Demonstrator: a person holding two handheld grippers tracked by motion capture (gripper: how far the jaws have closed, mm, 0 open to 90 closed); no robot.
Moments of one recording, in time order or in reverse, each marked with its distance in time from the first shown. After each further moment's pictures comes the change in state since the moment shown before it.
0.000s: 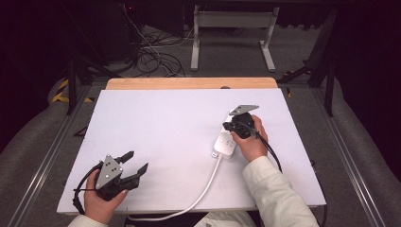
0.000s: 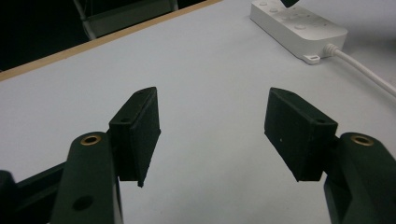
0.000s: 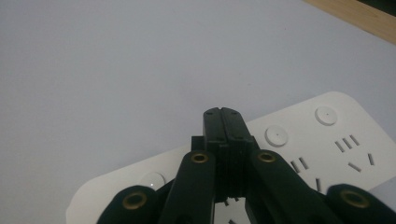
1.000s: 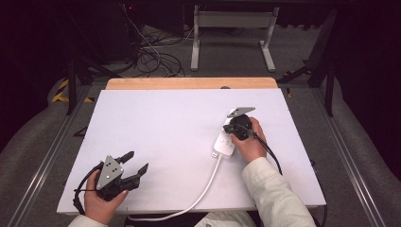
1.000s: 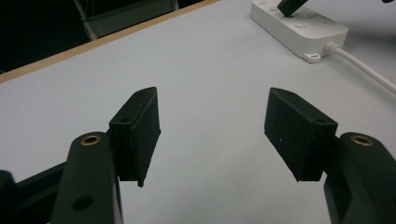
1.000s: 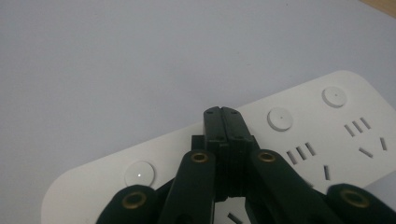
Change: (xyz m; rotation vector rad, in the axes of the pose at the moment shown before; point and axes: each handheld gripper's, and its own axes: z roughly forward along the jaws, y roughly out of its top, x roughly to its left) left arm -0.002 0.000 0.000 0.002 0.004 0.009; right arm 0.001 -0.006 0.011 0.057 -0.021 0.001
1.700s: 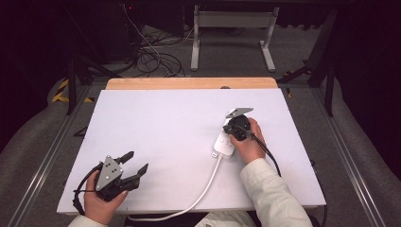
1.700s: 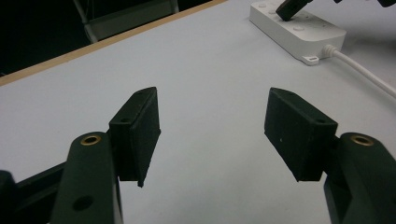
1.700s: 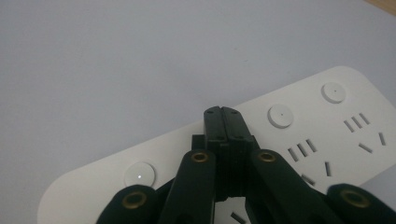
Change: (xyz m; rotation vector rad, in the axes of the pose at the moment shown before) left arm -0.001 0.000 -0.001 -0.009 0.001 -0.002; right arm 0.005 0.001 0.002 0.017 -0.036 0.007
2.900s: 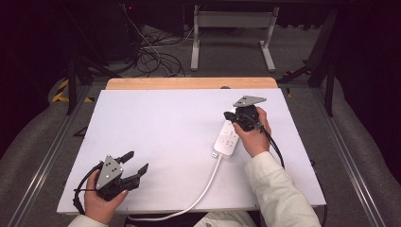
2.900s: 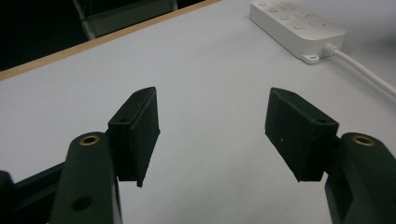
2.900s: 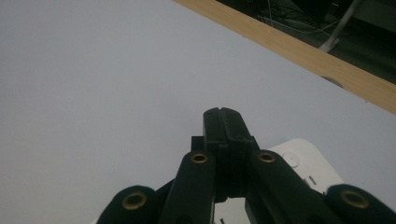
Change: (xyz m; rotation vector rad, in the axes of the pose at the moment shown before) left arm 0.002 -0.001 0.002 0.009 -0.006 -0.015; right arm -0.014 0.027 -0.038 -0.191 0.034 -0.011
